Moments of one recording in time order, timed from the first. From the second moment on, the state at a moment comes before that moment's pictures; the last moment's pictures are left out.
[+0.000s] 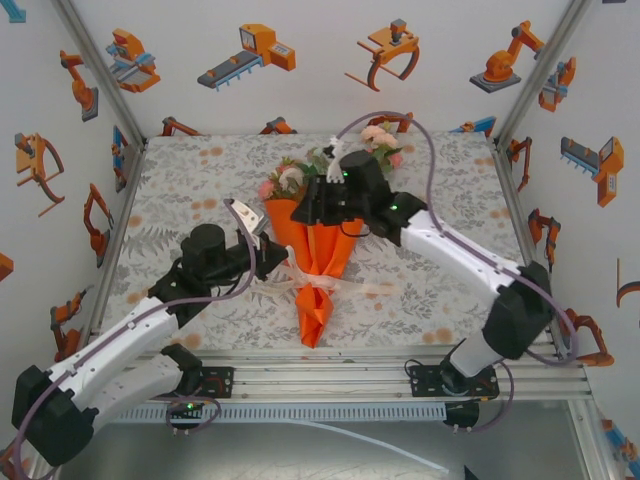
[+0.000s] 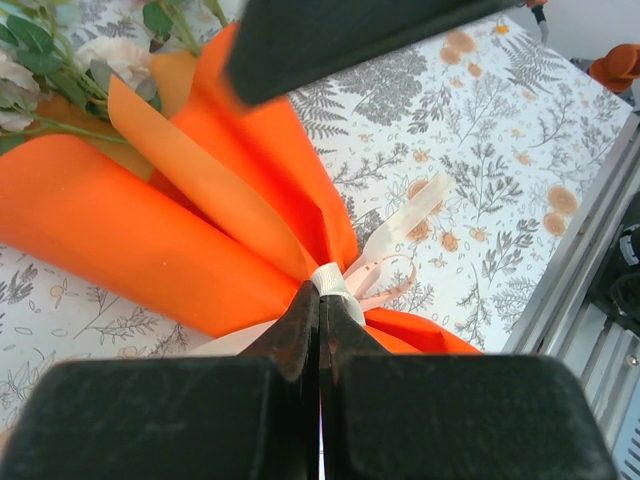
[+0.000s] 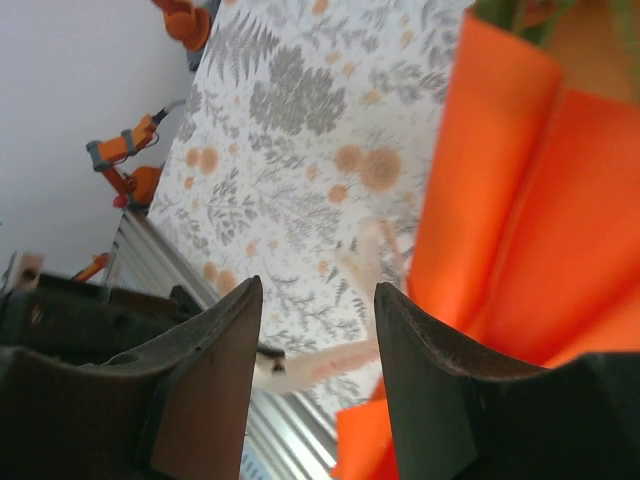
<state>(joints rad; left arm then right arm) -0.68 0.90 0.61 0.03 0.28 -0.12 0.72 1.50 1.31 -0.30 -0.28 0.57</state>
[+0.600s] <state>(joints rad) -0.68 0.97 0.64 0.03 0.27 -0.12 0.80 1.48 0.89 0.26 -0.51 0.20</state>
